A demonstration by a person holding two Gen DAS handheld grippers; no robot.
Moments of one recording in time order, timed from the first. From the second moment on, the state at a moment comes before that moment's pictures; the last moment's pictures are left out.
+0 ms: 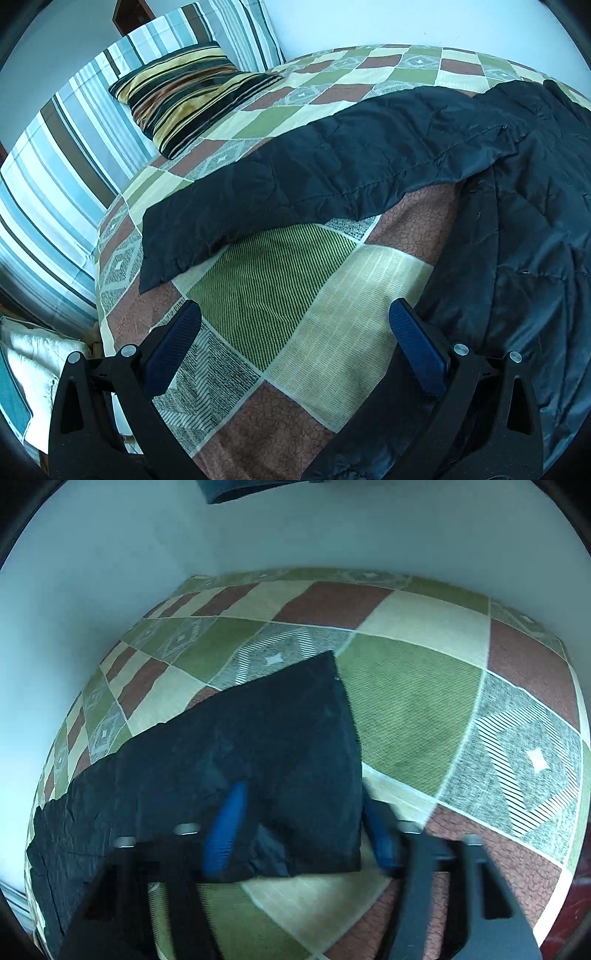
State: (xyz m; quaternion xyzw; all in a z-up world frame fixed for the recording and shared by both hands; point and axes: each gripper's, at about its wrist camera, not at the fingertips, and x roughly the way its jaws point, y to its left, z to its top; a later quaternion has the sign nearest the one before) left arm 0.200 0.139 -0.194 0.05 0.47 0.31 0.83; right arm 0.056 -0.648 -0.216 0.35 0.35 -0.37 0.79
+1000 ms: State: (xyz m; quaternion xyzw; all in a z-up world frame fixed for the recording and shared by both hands) left arm 0.198 0.141 -0.205 0.03 0.46 0.31 0.84; right arm 0.298 -0.302 -0.093 0.14 0.31 -0.04 0.94
